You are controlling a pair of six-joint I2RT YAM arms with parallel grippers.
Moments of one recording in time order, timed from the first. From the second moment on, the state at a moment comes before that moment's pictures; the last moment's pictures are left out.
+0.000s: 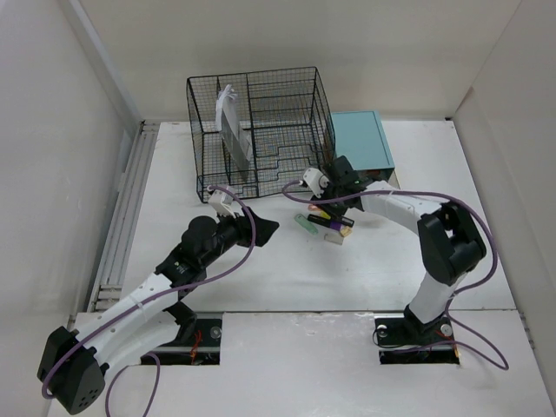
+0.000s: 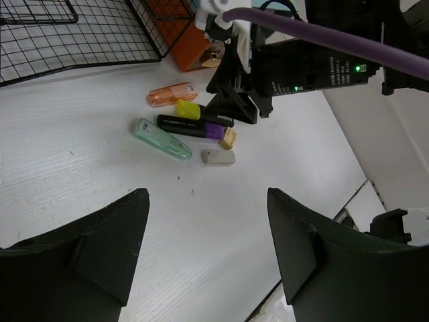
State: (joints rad) left arm -0.66 0.77 0.42 0.17 0.08 -0.65; right arm 0.54 1.73 1.18 -0.46 -0.03 -0.51
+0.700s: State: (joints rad) left arm -0.66 0.77 0.41 0.18 0.08 -0.65; right arm 0.53 1.82 1.18 -0.46 -0.03 -0.52
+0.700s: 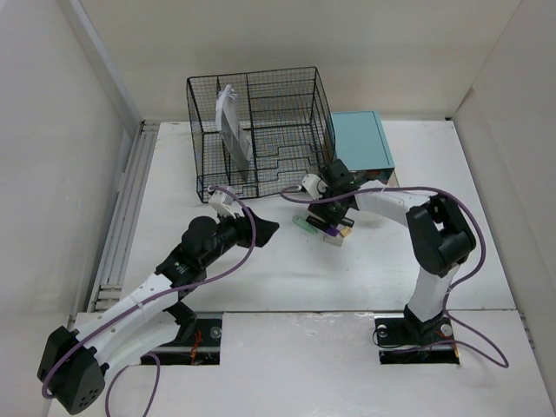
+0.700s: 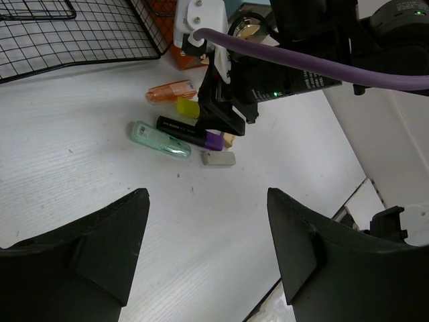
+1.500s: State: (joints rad) left arm -0.66 0.78 0.41 0.18 0.09 -0.65; right arm 0.50 1.52 1.21 -0.57 -0.32 -0.61
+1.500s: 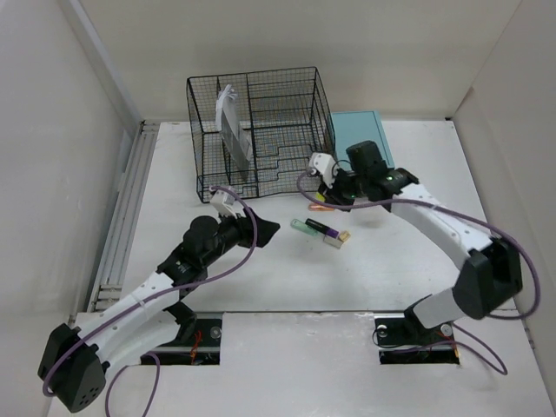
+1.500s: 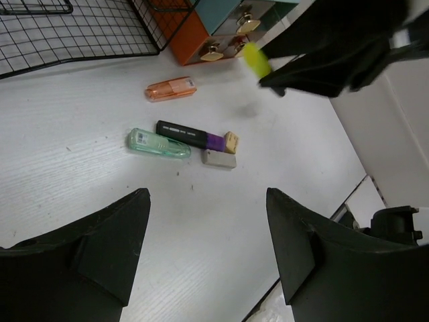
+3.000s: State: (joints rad) left arm -0.78 1.21 0.52 0.36 0.12 -0.64; right arm 0.13 1.40 1.11 -0.40 -0.19 -0.53
